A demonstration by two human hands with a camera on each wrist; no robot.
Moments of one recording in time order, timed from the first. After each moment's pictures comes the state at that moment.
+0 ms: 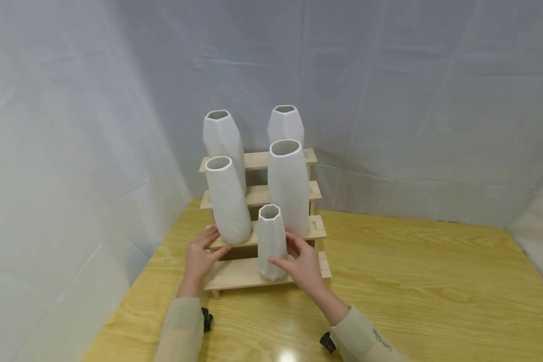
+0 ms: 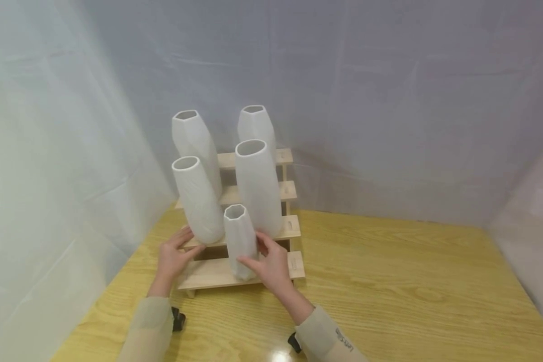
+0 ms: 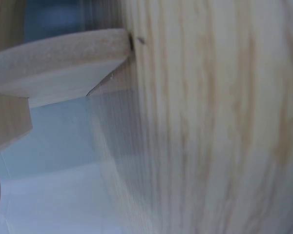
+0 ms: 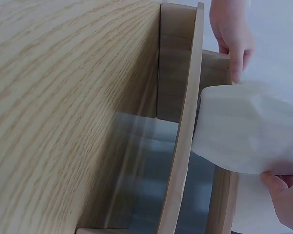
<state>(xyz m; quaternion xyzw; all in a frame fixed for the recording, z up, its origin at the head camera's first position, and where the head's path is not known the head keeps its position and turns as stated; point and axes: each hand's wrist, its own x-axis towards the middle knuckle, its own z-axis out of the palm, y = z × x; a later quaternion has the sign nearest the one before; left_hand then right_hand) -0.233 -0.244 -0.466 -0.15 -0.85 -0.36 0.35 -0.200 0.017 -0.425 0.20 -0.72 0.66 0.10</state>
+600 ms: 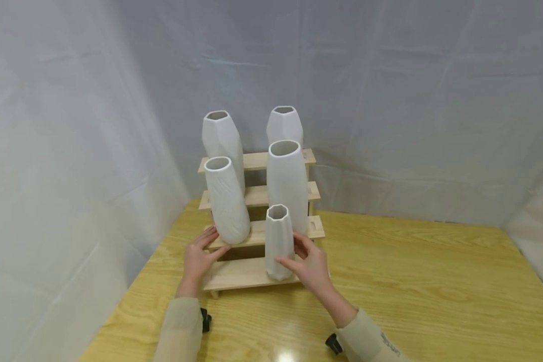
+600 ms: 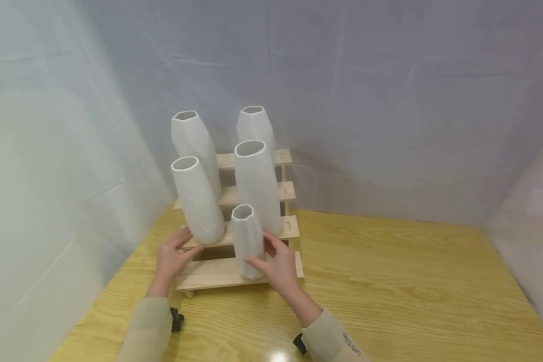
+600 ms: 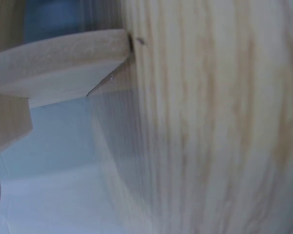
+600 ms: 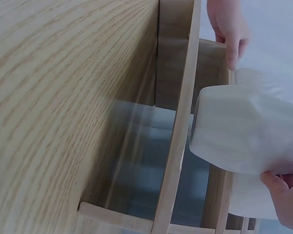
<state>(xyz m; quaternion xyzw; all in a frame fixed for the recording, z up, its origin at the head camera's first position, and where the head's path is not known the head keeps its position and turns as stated) -0.235 -0.244 -0.467 -0.13 -0.86 -0.36 0.34 -0.181 0.032 -0.396 0.18 -0.74 0.64 0.11</state>
